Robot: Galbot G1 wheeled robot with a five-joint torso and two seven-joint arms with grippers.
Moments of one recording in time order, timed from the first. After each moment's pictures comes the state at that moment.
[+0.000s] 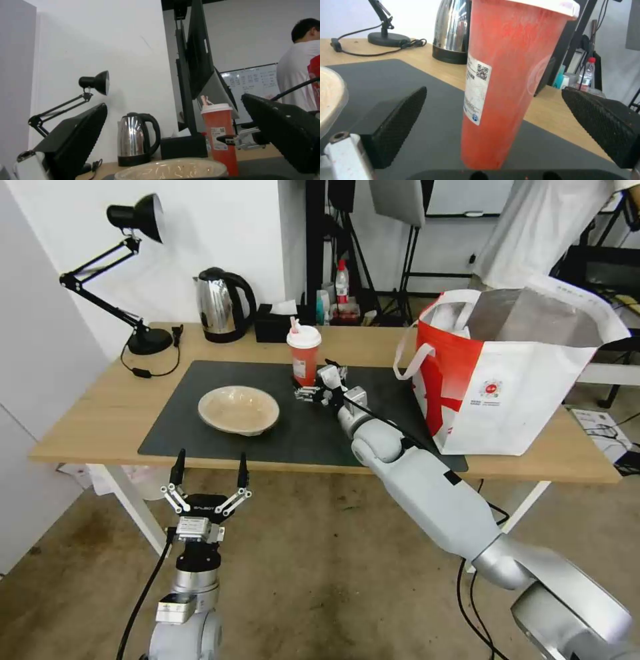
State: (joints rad) left arm 1.57 -1.60 -0.58 -1.90 -0.02 -0.80 0.13; right arm -0.44 1.28 -0.25 1.29 0.41 -0.01 0.07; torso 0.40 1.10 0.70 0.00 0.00
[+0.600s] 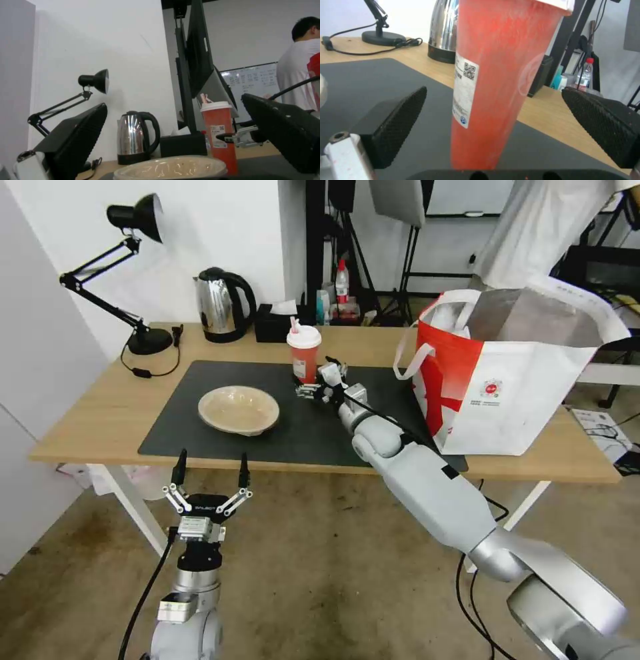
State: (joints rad) left arm 1.56 -1.60 -0.58 -1.89 -0.02 -0.80 0.13; right arm -0.42 1.29 -0.25 1.26 0.40 0.00 0.06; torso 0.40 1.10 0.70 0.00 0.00
